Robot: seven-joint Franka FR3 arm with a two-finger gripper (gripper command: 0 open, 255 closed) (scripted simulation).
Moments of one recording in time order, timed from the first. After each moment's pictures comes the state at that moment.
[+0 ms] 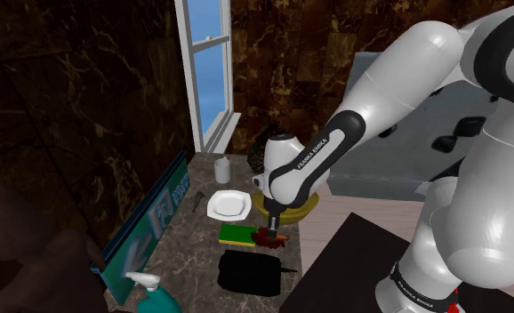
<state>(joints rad) 0.29 -0.01 -0.02 -2.67 0.25 2.61 -0.52</state>
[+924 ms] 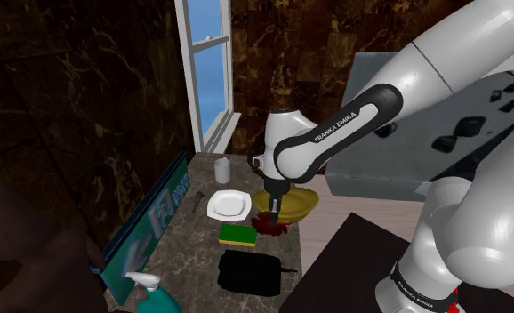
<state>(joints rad) 0.28 -0.20 -0.02 -2.64 0.17 2.38 -0.45</state>
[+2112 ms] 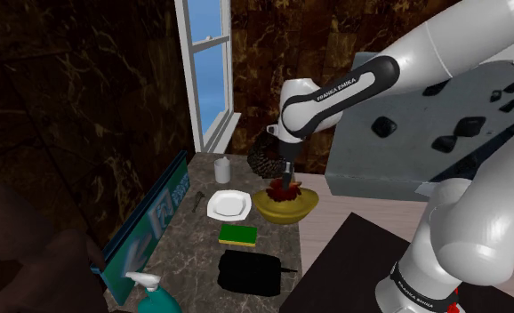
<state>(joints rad) 0.16 -0.22 -0.18 -2.49 0.08 2.19 -0.65</state>
